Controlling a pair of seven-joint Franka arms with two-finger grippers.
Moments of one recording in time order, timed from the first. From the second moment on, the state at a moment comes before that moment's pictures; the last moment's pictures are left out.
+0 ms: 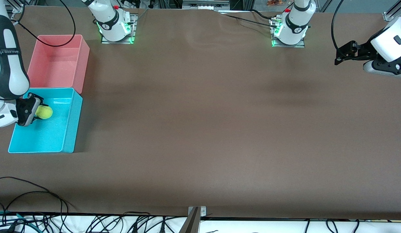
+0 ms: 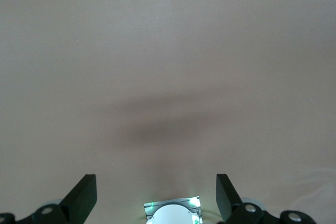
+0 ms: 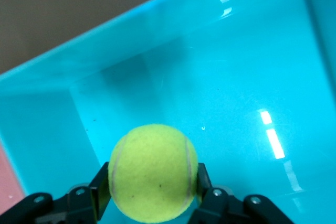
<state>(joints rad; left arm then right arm) -0.04 -0.02 -0.02 -1.55 -0.03 1.37 0.08 -0.31 0.45 -0.06 -1.82 -0.03 2.10 -1.58</state>
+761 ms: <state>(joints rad) -0.04 -0.02 -0.02 -1.55 -0.03 1.37 0.08 -0.32 0.54 -0.10 -1.82 -0.05 2.17 -1.58</state>
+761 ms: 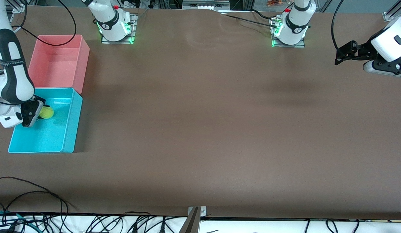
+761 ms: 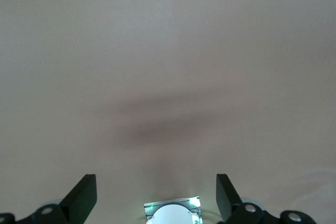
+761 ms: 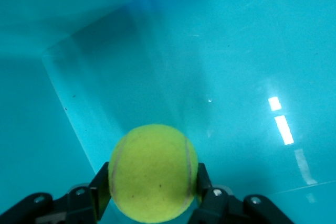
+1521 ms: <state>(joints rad) -0.04 -0.02 -0.02 -1.55 -0.03 1.37 0.08 -0.35 0.57 -0.11 -1.82 -0.05 2.17 -1.59</state>
